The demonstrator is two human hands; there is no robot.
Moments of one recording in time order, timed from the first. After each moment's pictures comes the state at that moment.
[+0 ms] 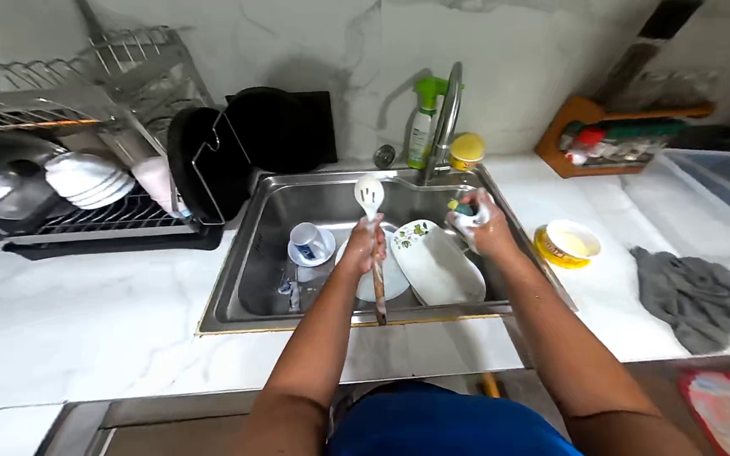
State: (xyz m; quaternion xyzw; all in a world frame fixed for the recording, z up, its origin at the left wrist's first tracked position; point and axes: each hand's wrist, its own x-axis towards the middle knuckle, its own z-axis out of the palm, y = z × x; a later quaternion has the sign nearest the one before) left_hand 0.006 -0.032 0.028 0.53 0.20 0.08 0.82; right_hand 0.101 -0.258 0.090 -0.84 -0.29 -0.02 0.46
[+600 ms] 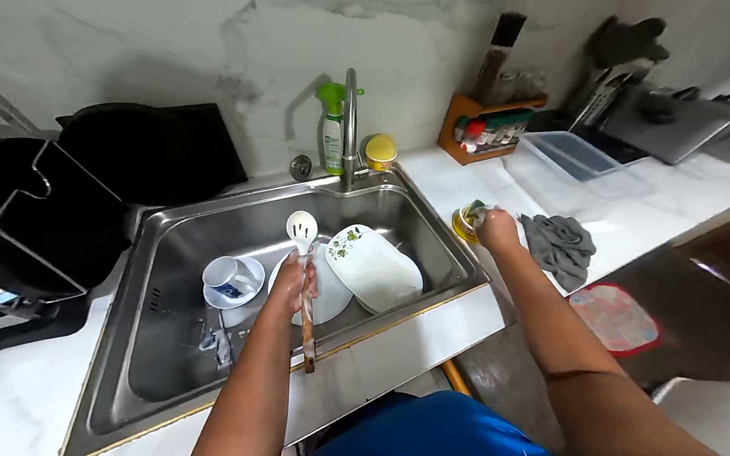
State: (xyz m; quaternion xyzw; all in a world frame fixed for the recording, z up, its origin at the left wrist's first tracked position) left_hand -0.002 -0.031 0.019 0.57 0.29 0.01 0.77; right_hand 0.162 -0.408 0.062 -0.99 -0.04 -0.03 0.15
